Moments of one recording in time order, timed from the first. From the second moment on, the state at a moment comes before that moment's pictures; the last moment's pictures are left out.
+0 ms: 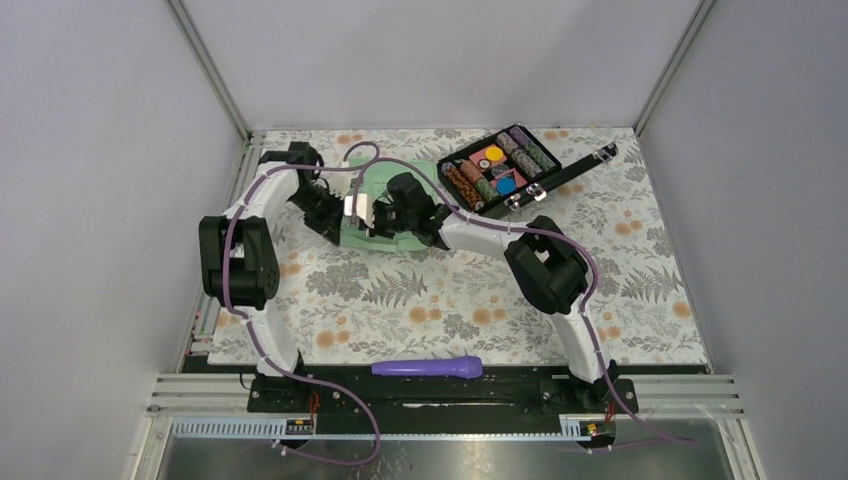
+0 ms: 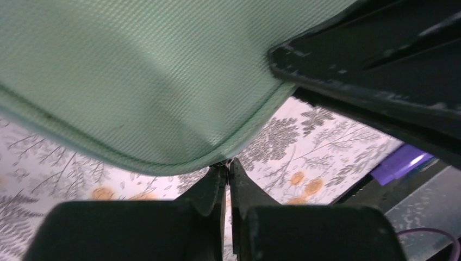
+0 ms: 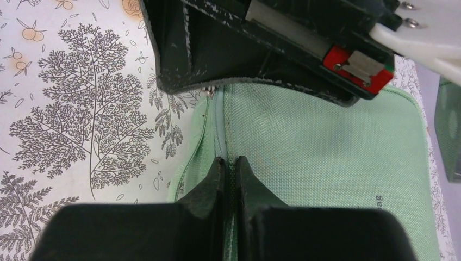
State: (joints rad) left arm -0.05 1.87 1.52 -1.13 0.43 0.60; right arm 0.83 2.18 1.59 0.12 -0.45 -0.67
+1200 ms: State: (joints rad) left arm 0.01 2.08 1.87 -1.17 0.30 0.70; right arm 0.65 2.15 1.73 -0.57 -0.57 -1.51
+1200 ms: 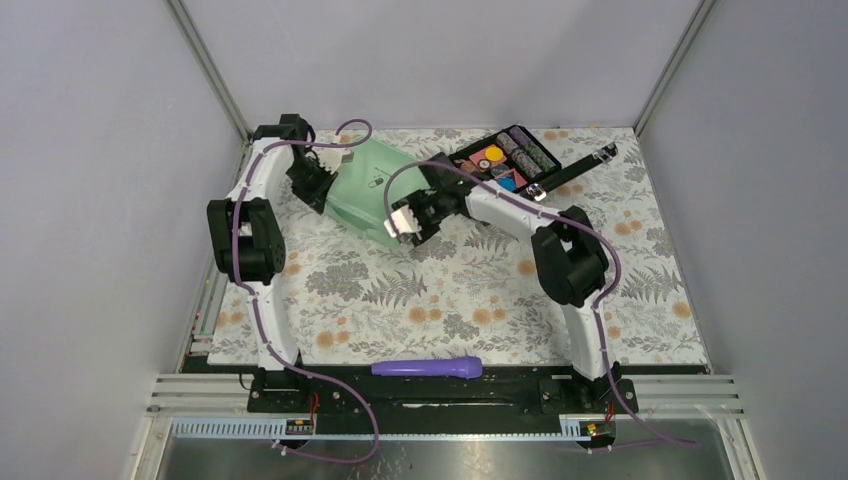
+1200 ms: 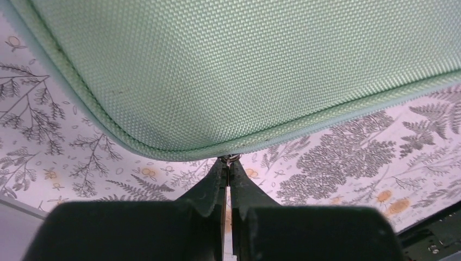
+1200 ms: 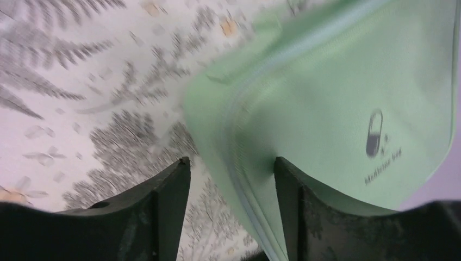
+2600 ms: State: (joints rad) left arm -0.05 2.04 1.72 -1.04 0.29 0.70; right arm 0.49 2.32 1.99 -0.32 -0.42 0.06
